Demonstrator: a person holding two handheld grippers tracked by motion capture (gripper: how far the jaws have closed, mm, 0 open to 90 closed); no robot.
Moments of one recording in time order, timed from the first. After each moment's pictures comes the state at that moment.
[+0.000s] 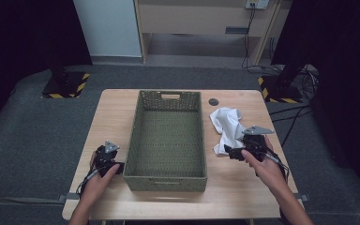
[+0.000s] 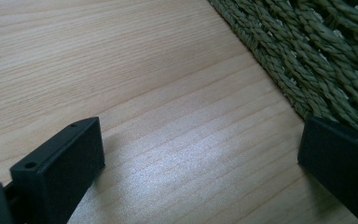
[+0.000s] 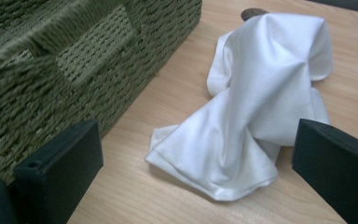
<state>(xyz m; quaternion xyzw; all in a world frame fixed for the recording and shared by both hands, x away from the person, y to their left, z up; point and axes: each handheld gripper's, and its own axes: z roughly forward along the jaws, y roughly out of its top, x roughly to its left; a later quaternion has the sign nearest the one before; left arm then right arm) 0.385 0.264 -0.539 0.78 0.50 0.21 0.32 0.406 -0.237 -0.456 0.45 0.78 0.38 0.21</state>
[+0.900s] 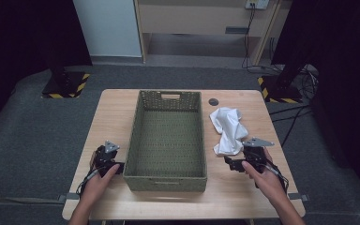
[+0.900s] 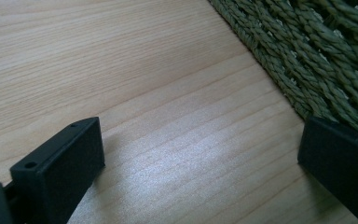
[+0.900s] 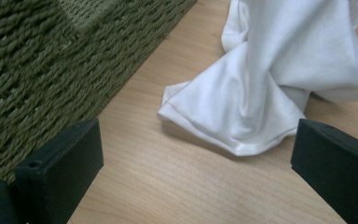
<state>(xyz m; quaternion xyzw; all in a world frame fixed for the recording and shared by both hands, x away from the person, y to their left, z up) 0.385 0.264 -0.539 0.78 0.50 0.21 0.32 0.384 -0.242 -0.487 0.46 0.78 0.38 0.18</state>
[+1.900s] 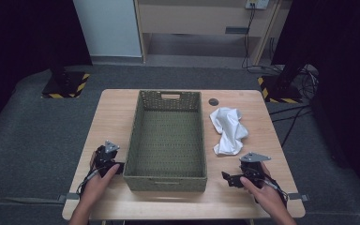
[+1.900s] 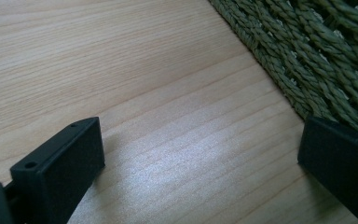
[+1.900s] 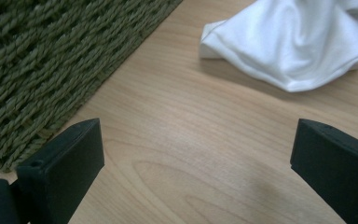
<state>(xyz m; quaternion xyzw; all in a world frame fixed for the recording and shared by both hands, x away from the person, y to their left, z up) 0.385 0.264 -0.539 0.78 0.50 0.21 0.32 0.348 -0.234 -0.516 0.45 0.80 0.37 0.15</state>
